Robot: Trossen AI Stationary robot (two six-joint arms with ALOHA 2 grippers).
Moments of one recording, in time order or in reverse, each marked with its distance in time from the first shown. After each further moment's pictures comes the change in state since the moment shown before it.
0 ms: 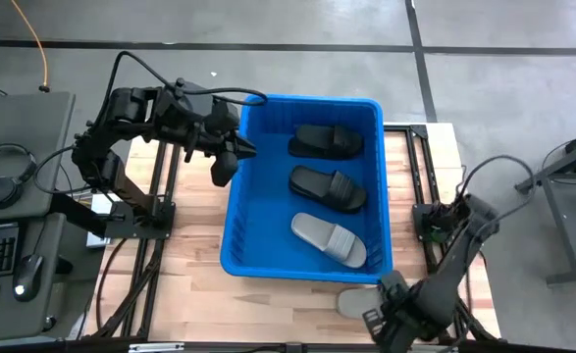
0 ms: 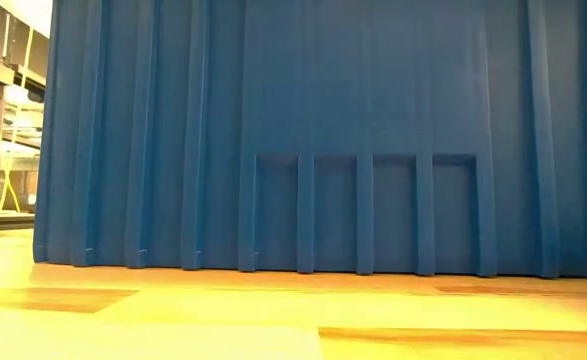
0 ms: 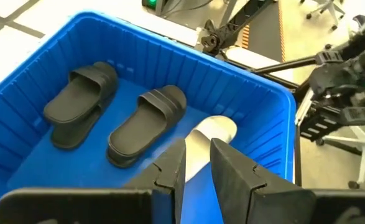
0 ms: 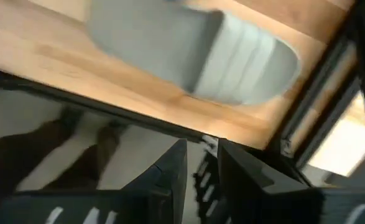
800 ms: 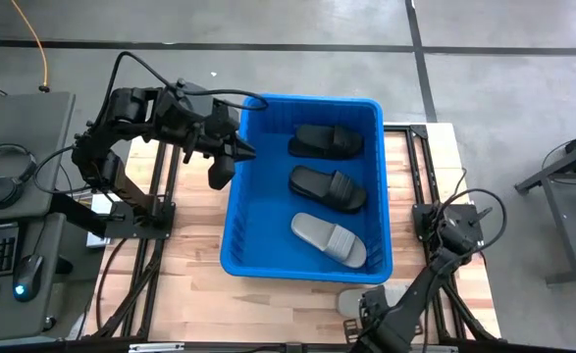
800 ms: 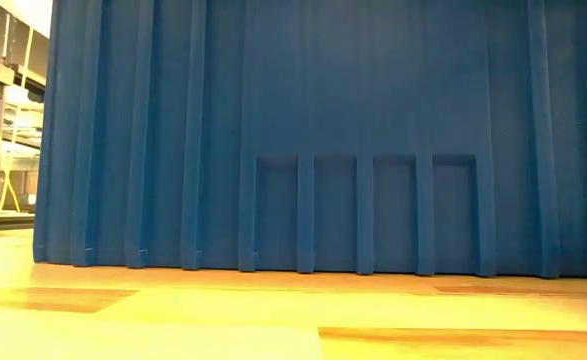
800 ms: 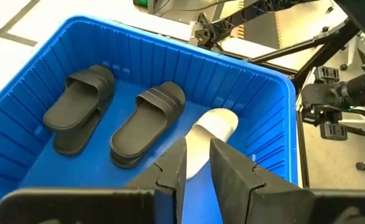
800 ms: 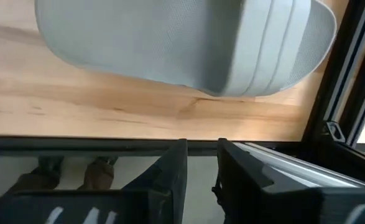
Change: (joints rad) left arm 0.000 0.000 0.000 -0.011 0.026 0.085; right arm -0.022 0.297 0.123 -0.001 -0.067 0.176
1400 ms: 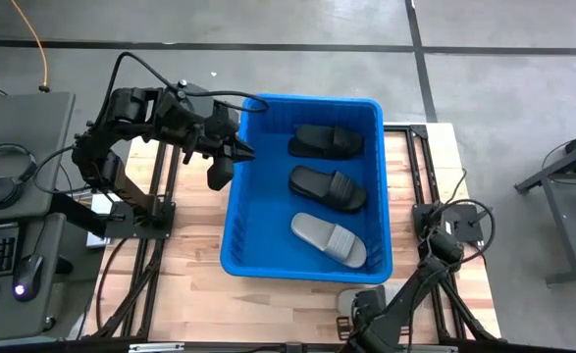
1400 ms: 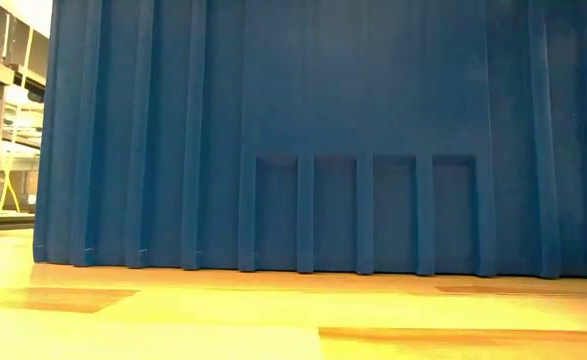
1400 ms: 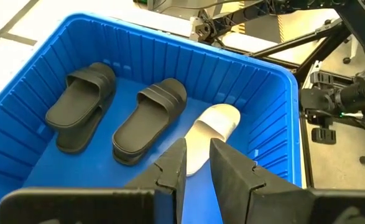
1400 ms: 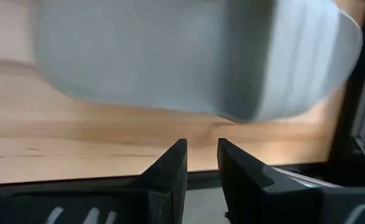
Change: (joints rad) left arm 0.000 0.000 0.000 -0.016 0.000 0.019; right arm -0.025 0.092 0.009 0.001 0.045 0.027
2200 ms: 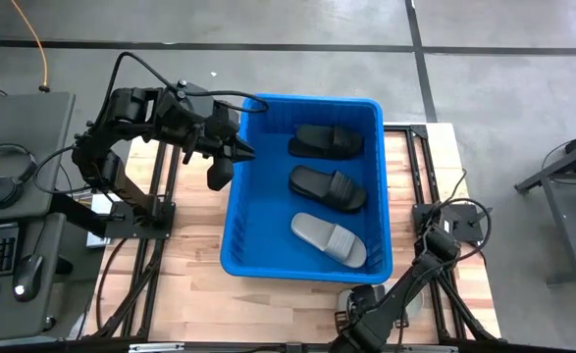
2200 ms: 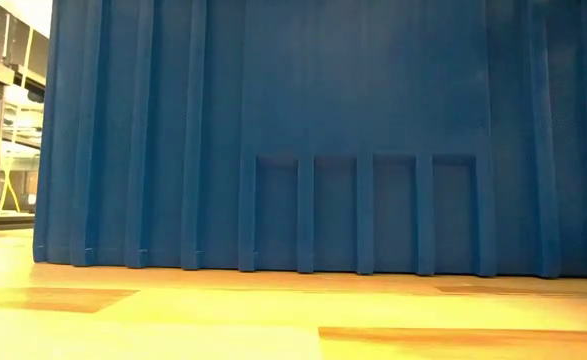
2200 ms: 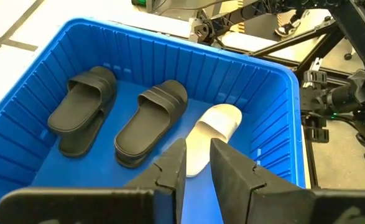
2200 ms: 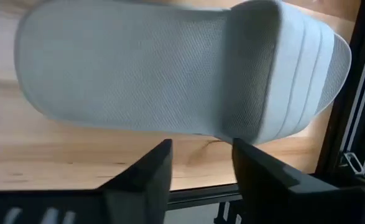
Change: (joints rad) left arm 0.000 0.000 0.000 0.005 0.000 0.030; right arm -0.037 -0.002 -0.051 0.000 -0.031 -0.075
